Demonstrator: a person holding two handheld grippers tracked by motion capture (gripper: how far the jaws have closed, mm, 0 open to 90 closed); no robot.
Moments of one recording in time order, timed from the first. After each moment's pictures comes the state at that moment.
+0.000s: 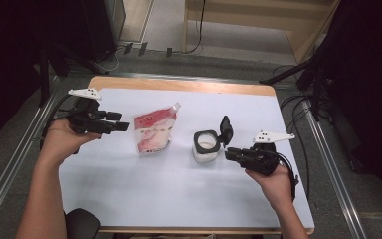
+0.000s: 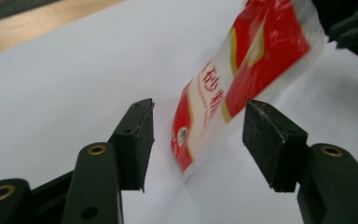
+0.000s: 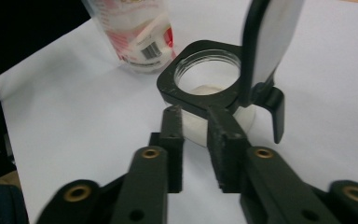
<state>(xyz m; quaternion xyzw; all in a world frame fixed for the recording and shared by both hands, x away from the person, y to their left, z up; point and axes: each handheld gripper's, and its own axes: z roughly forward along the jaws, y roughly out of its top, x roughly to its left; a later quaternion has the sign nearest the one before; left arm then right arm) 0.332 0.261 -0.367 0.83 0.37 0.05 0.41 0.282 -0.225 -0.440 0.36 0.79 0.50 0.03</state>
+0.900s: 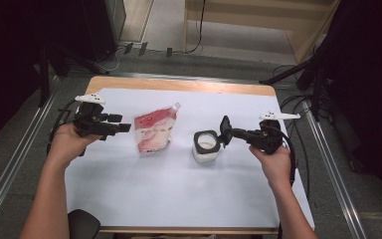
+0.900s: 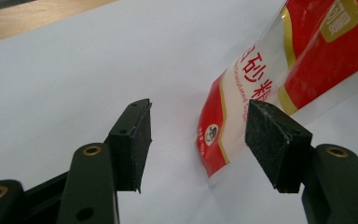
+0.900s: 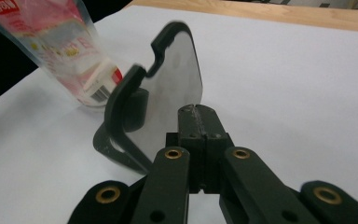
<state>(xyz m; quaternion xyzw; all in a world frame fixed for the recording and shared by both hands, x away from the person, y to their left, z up) 0.342 0.261 -0.396 0.82 0.39 0.06 0.41 0.334 -0.236 -0.426 0.43 0.76 0.49 0.04</state>
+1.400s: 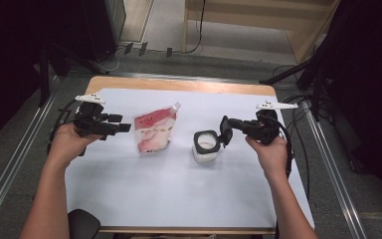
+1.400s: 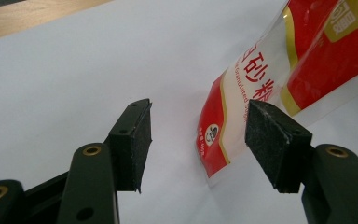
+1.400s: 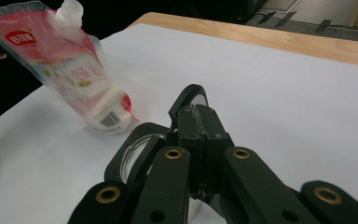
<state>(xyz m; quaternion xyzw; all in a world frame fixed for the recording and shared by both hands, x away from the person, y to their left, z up) 0.343 0.262 -0.397 0.82 0.40 0.07 0.41 0.346 -0.223 -0.405 0.41 0.75 0.51 0.05</state>
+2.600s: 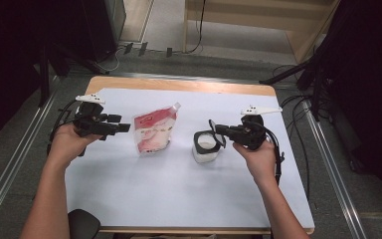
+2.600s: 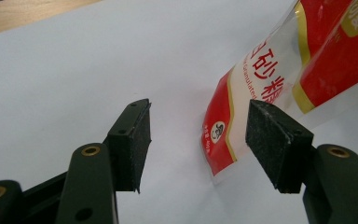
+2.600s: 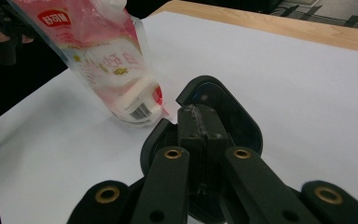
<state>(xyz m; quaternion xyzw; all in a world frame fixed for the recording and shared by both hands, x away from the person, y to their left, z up) 0.344 0.263 -0.400 0.81 0.41 0.07 0.41 0.331 -0.187 -0.408 0.39 0.77 0.50 0.03</state>
